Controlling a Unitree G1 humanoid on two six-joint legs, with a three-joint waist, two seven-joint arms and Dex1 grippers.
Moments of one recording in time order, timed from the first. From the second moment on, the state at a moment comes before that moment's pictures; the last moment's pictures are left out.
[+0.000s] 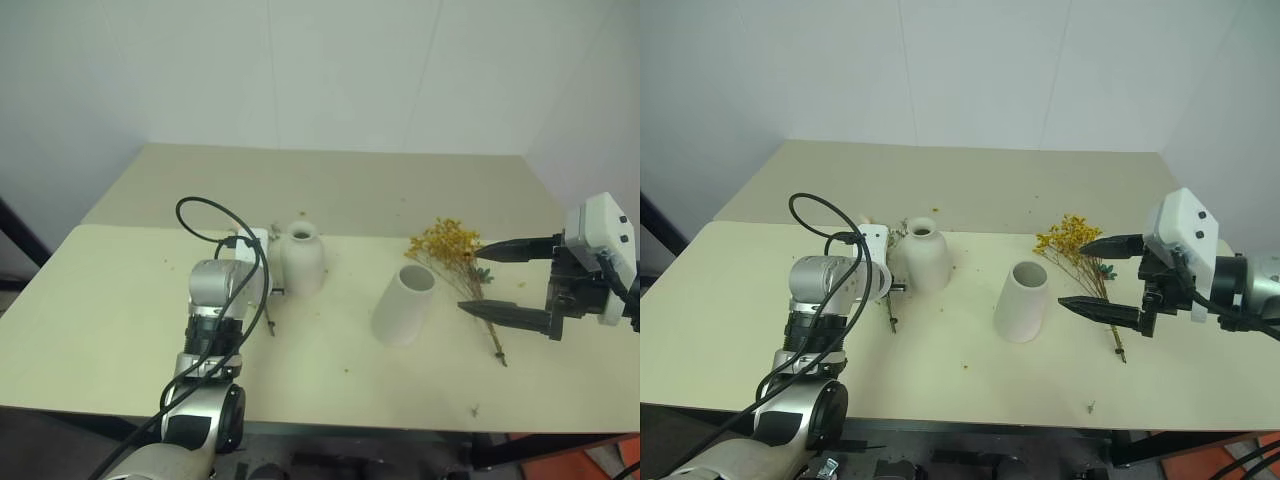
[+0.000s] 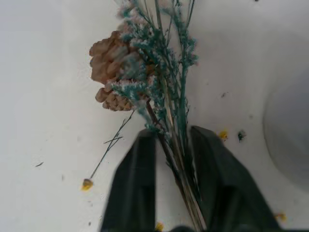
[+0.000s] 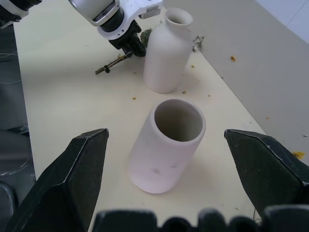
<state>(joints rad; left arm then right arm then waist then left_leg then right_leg) -0.88 0.13 0.15 0.17 -0.26 1.38 0.34 -0.23 -1.17 -0.45 -0.50 0.79 0.73 1.04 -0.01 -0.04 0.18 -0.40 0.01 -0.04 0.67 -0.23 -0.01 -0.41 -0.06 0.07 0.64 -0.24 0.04</state>
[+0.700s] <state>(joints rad) -0.86 0.36 0.32 0.14 -0.20 0.63 0.01 -0.20 -1.16 -0.49 -0.53 0.79 0.73 1.01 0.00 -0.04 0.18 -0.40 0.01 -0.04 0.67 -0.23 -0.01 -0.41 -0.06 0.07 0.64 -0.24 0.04</state>
